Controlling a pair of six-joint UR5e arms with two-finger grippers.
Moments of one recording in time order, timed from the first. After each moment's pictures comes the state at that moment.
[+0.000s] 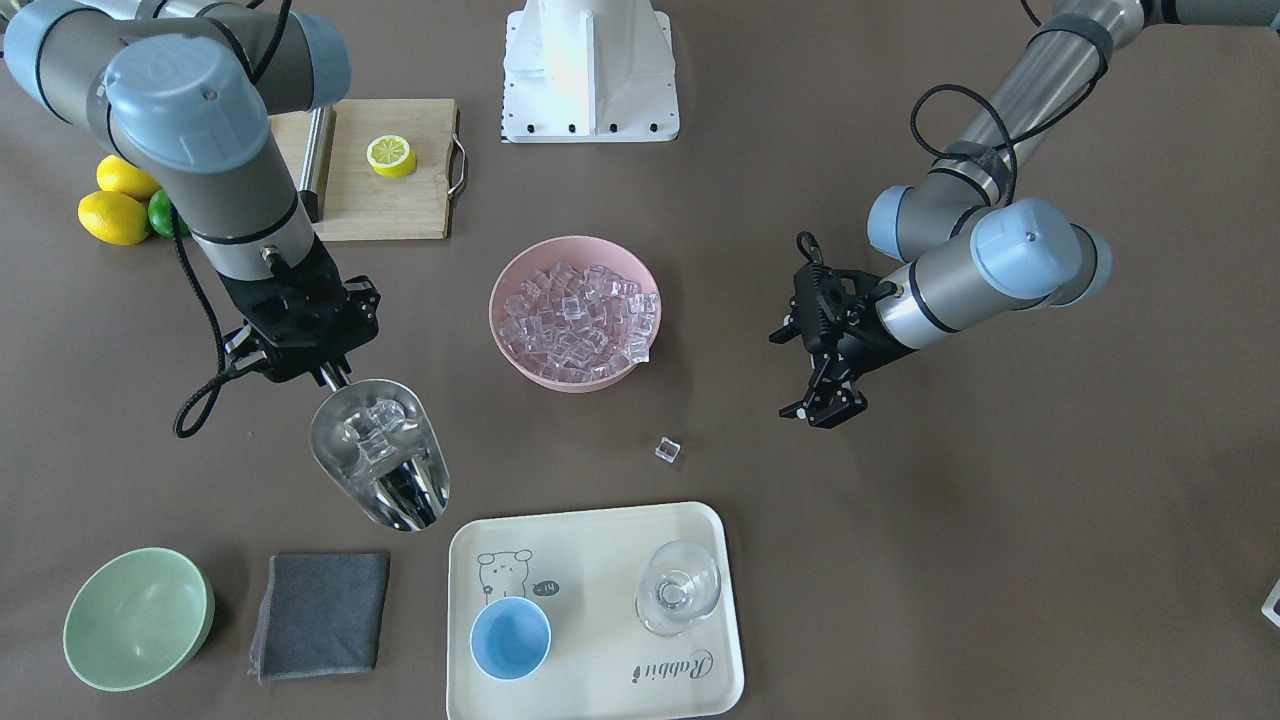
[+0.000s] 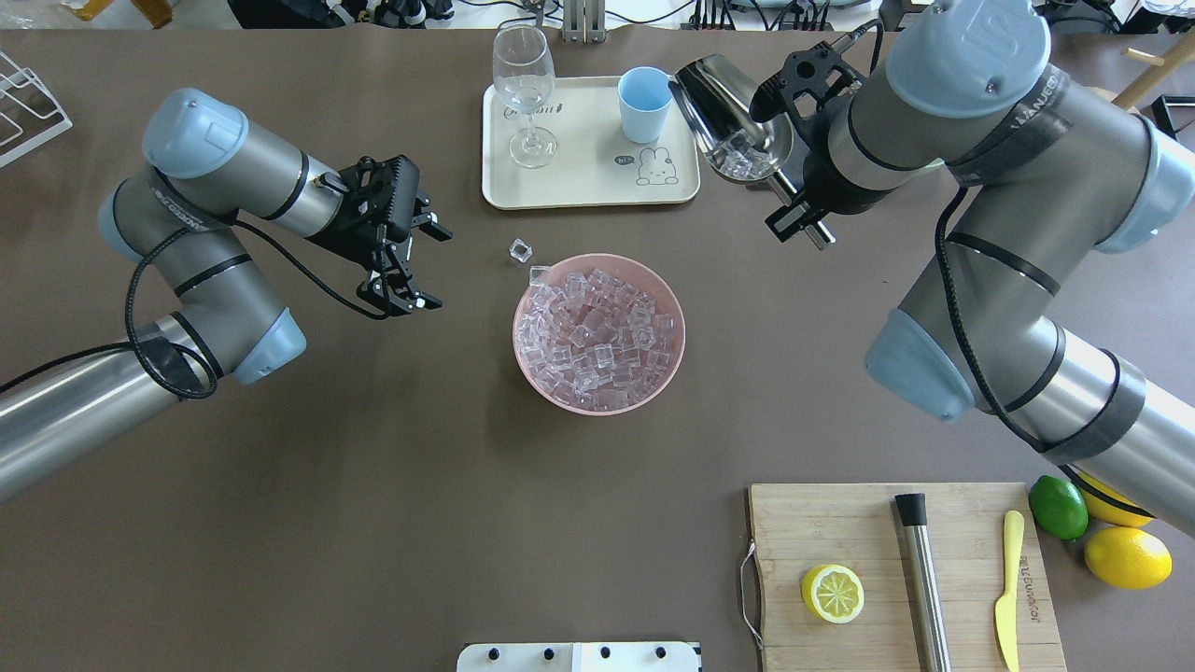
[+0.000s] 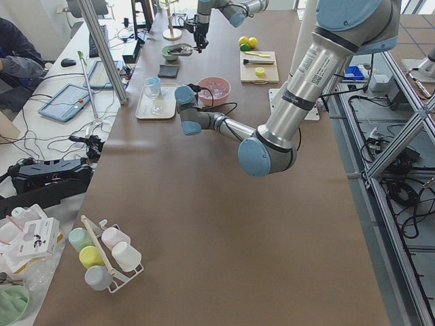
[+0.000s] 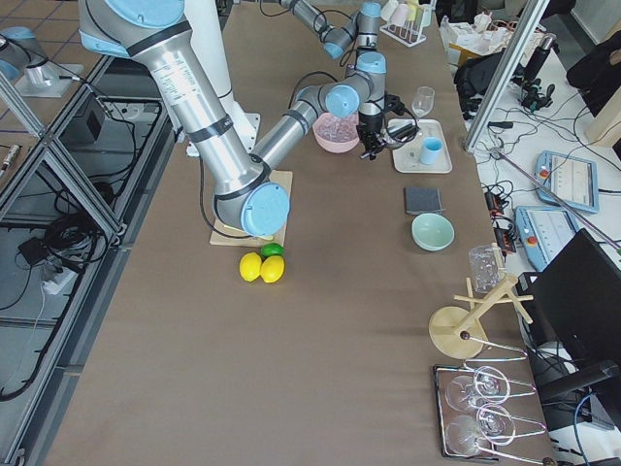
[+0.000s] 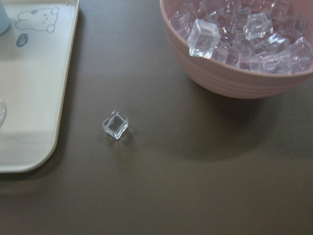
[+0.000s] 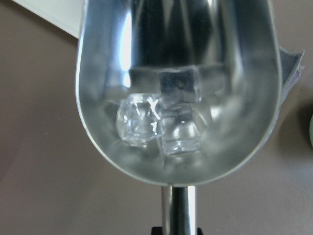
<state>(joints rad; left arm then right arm) -0.85 -2.11 -1.32 -2.43 -2.38 0.30 0.85 -0.98 1.75 -1.74 1.98 0.34</state>
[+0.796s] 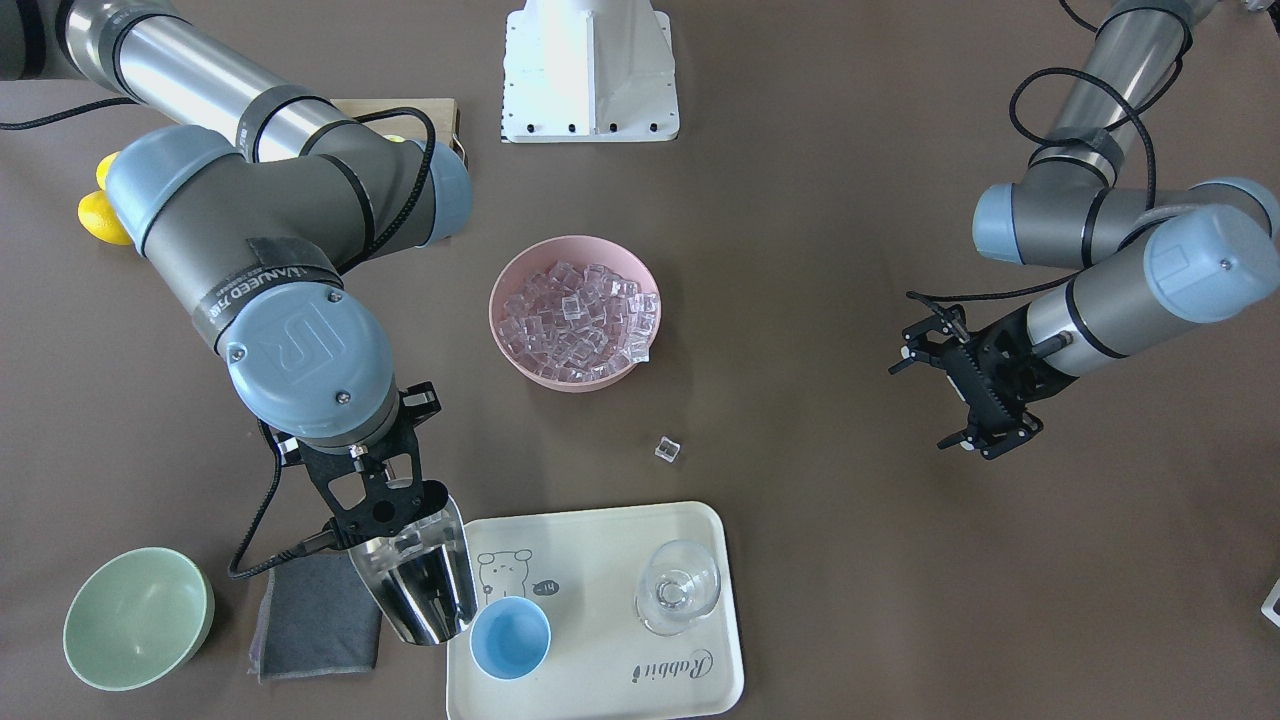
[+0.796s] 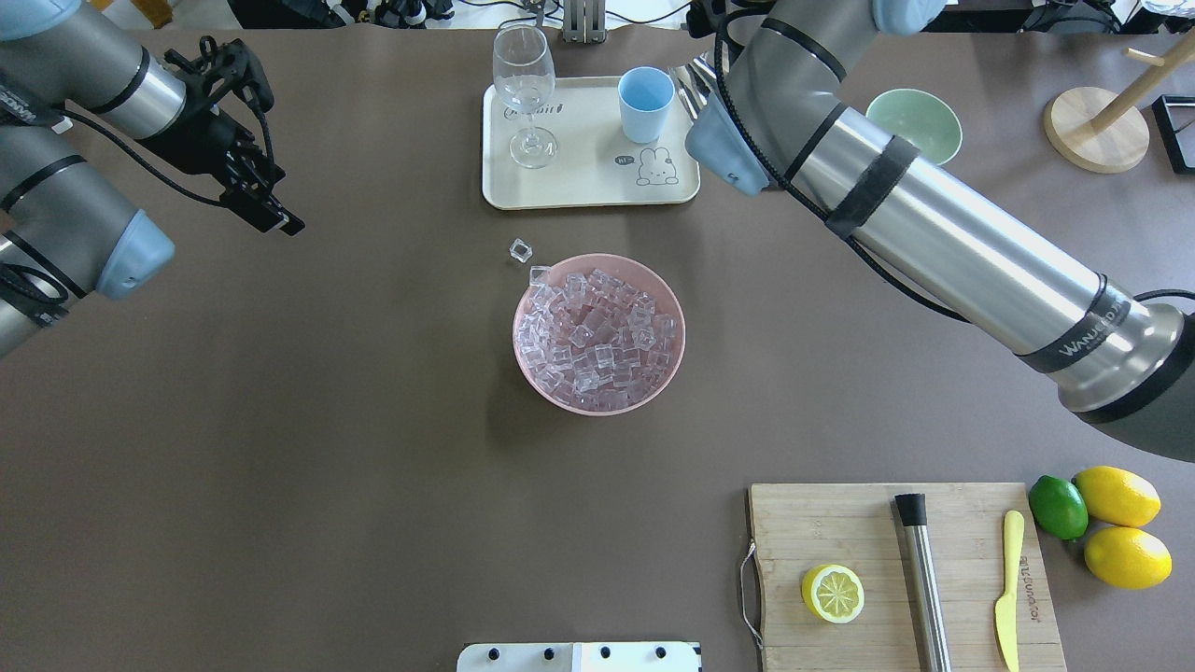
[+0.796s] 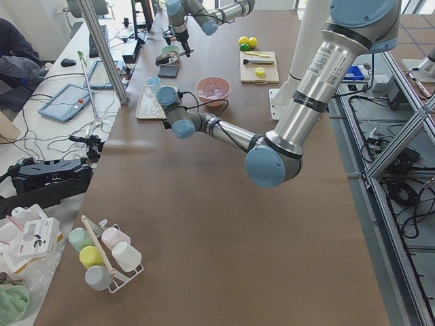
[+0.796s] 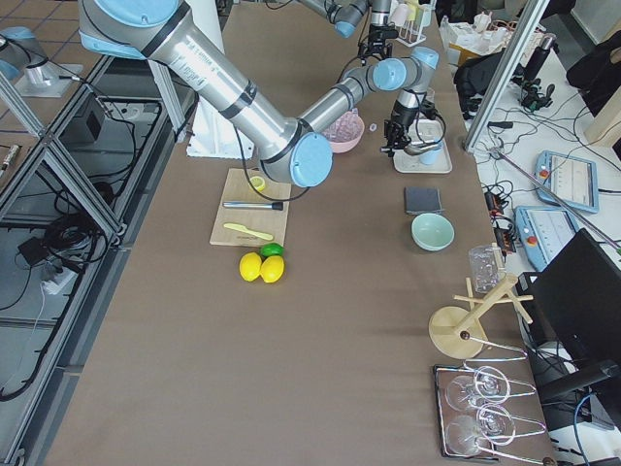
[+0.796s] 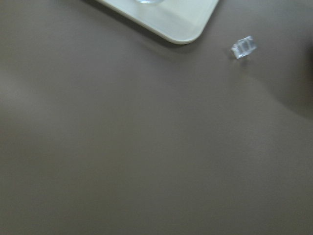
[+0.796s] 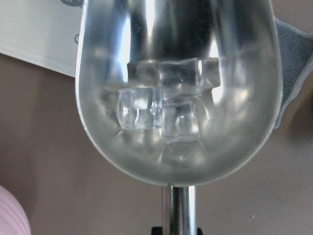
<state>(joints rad) -1.03 -2.05 -1.40 -2.09 -2.45 0.10 0.91 -0.57 1.22 -2.02 2.12 0.26</state>
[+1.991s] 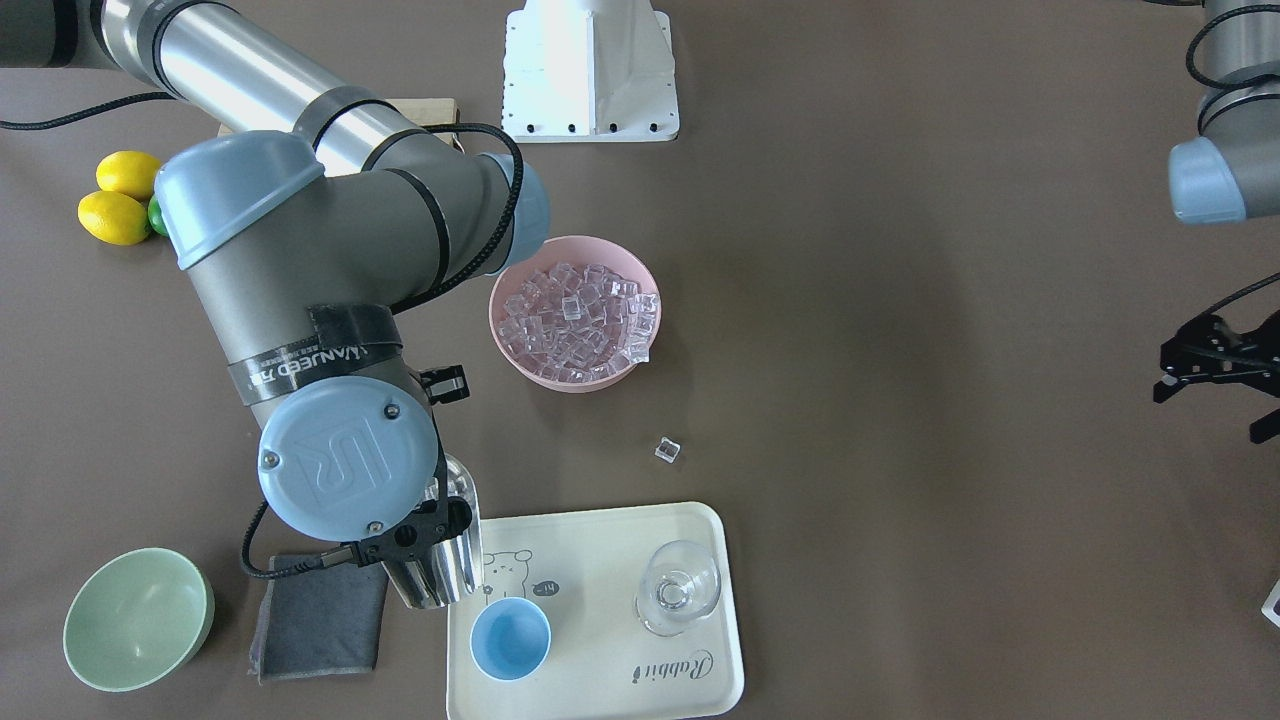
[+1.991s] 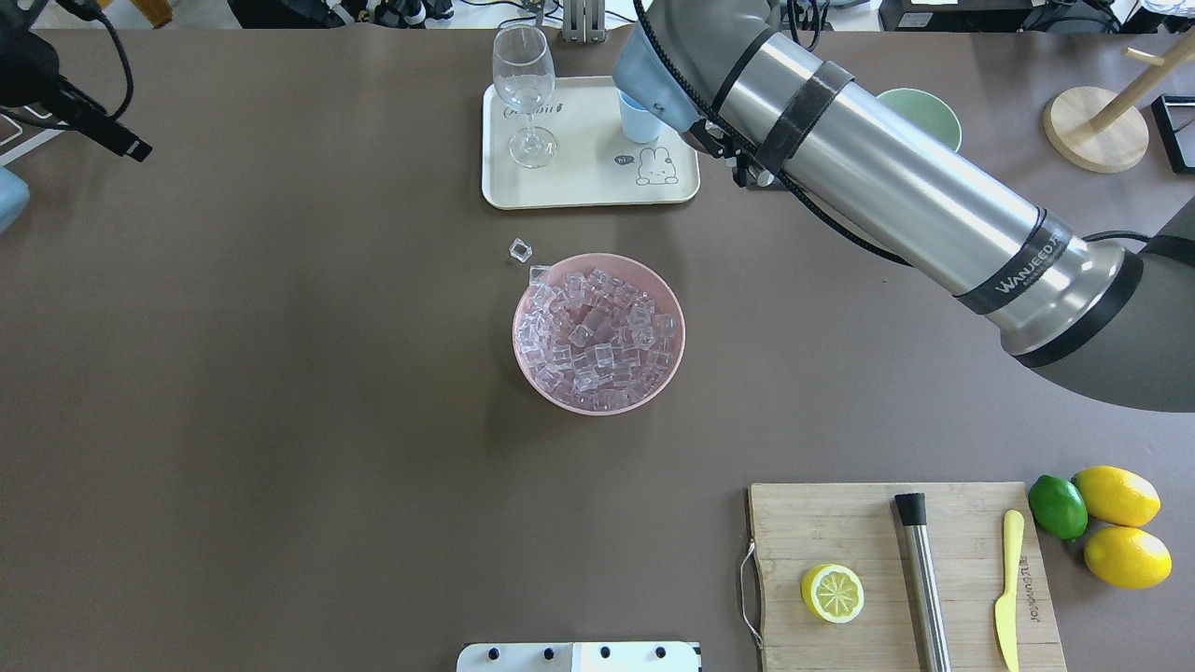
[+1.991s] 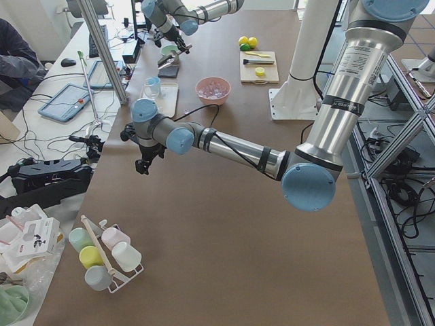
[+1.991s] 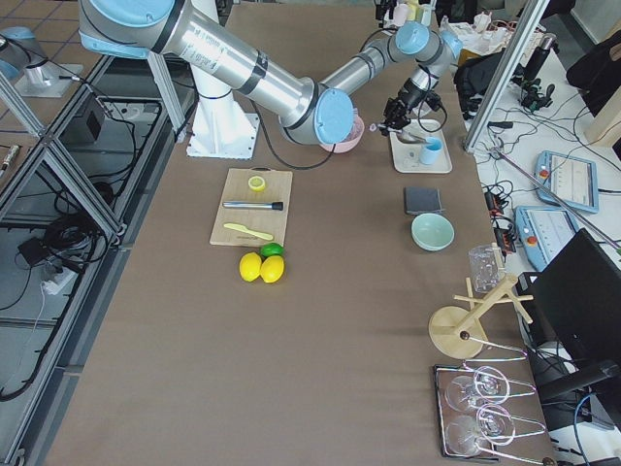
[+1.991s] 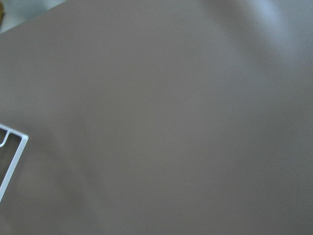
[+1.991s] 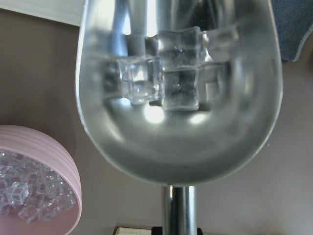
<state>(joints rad) -1.30 -1.90 -1.52 -1.78 -2.31 -0.01 0.94 -0.36 0.98 -2.34 2.25 0.11</state>
